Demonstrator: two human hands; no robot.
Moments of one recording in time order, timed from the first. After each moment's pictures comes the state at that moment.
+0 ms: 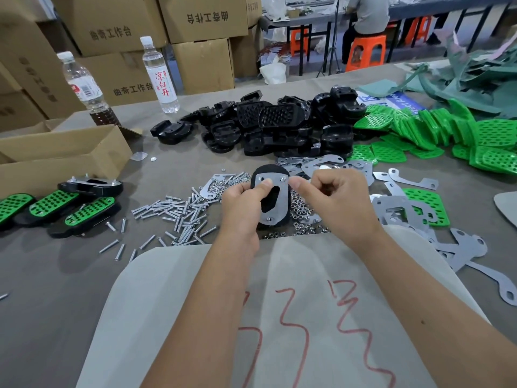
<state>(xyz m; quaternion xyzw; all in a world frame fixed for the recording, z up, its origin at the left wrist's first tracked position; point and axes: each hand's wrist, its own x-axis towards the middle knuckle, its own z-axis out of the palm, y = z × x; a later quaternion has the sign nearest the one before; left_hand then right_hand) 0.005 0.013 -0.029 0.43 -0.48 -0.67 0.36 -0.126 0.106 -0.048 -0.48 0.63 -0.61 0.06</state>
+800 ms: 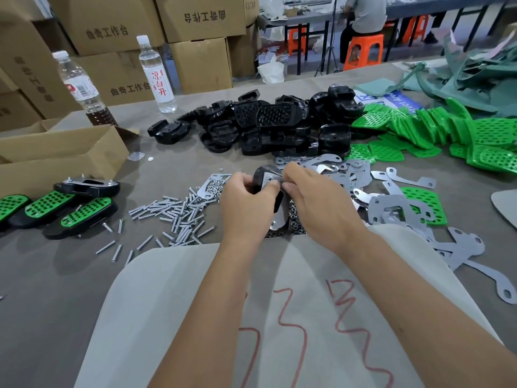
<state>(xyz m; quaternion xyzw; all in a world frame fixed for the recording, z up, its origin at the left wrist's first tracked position) 0.003 0.020 -0.026 0.43 -0.64 -0.51 0.39 -0.114 0.098 -0.049 -0.59 0.73 -0.34 -0.06</state>
